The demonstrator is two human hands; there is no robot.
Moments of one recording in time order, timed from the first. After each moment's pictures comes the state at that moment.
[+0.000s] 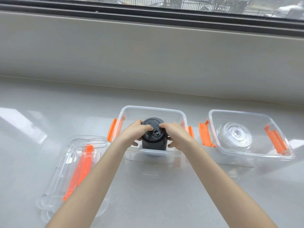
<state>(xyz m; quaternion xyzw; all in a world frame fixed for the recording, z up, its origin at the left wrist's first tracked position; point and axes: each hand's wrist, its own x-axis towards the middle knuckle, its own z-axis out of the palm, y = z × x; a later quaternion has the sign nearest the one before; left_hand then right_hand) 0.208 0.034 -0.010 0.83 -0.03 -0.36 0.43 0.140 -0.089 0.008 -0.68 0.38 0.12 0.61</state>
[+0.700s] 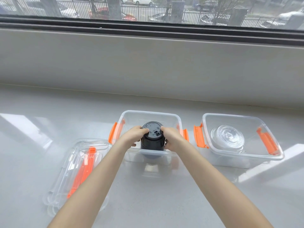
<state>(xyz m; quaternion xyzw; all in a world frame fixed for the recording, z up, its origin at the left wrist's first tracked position) 0.194 0.032 0.001 0.84 -0.04 -0.36 0.40 0.136 -0.086 0.004 -0.60 0.40 0.09 0.69</state>
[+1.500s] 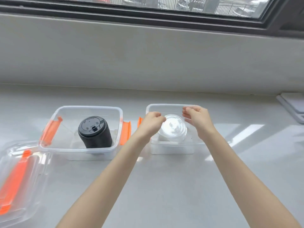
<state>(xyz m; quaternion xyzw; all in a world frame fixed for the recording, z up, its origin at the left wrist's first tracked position) 0.082 -0.170 0.040 0.78 -0.14 -0.32 0.52 0.013 -0.306 0.048 -0.69 0.38 -0.14 0.60</state>
